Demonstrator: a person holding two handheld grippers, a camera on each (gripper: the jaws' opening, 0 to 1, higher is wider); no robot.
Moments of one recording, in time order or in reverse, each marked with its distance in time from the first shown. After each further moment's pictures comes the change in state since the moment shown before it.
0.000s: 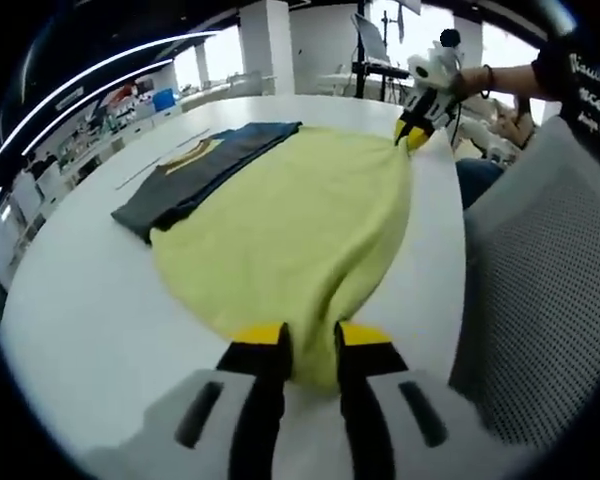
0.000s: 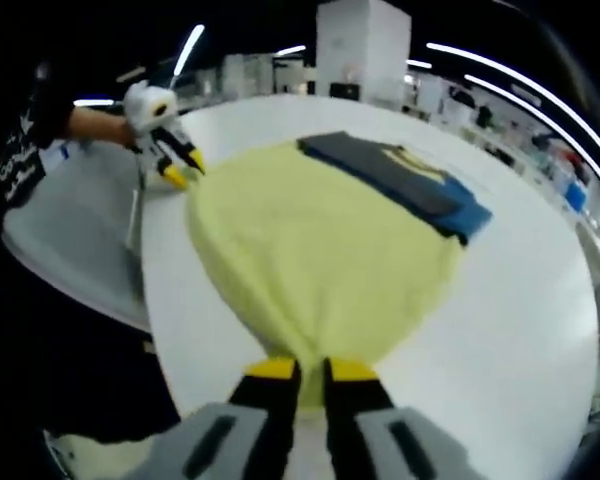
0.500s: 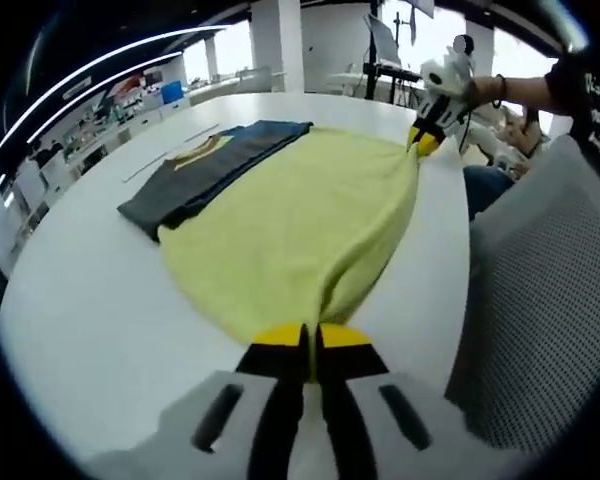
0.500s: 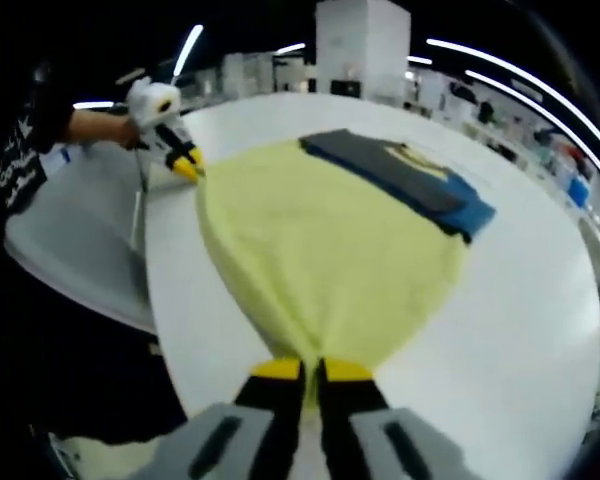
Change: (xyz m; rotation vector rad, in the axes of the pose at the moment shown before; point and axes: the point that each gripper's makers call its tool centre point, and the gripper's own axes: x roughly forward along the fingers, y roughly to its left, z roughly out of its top) left arm -0.009 0.002 0.004 -0.045 0.004 0.005; right arm -0.001 0.006 0.000 0.021 0.009 0.022
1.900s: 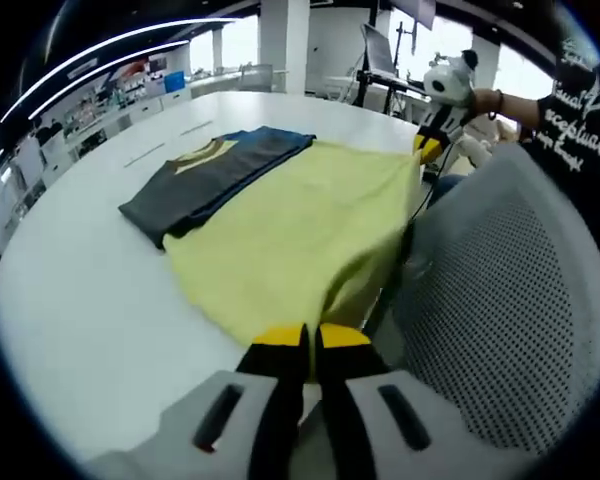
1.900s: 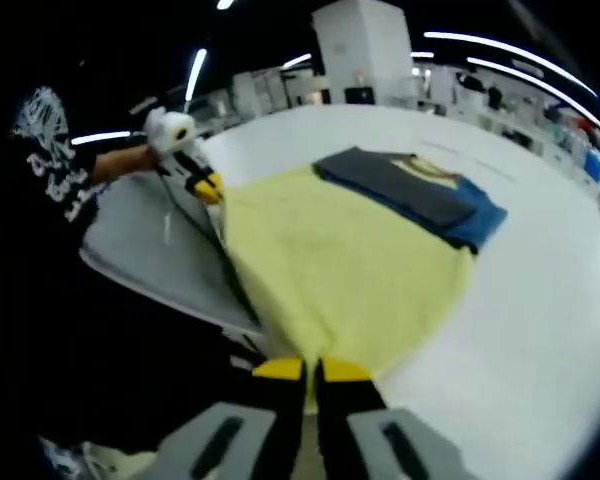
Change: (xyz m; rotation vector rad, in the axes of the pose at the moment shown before) left arm -0.051 -0.054 -0.019 -0.079 0.013 -0.046; right arm -0.045 0.082 0.002 0.083 -0.049 0.172
